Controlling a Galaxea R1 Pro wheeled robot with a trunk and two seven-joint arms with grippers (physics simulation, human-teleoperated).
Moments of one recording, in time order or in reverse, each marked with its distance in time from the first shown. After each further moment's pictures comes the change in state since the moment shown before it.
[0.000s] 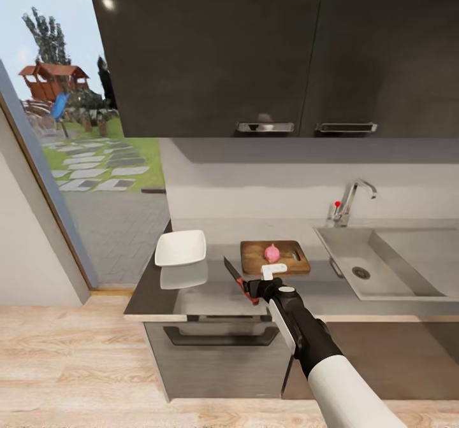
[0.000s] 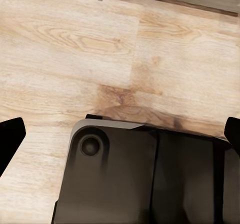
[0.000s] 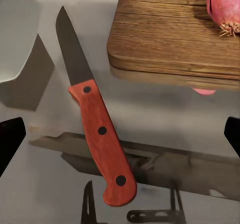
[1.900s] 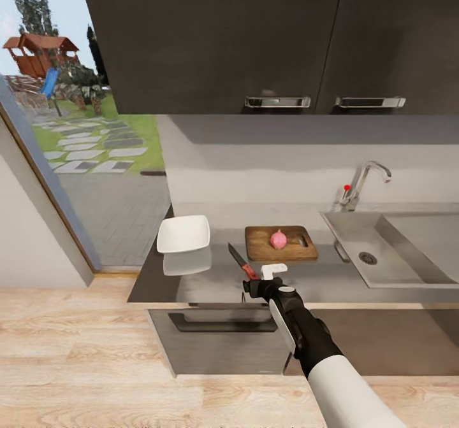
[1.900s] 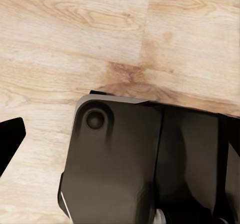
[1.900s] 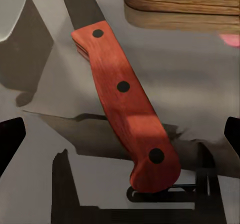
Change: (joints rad) left arm 0.000 0.000 0.000 0.001 0.000 0.000 0.000; right arm 0.000 0.000 0.000 -0.001 0.001 0.000 -0.003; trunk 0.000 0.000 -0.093
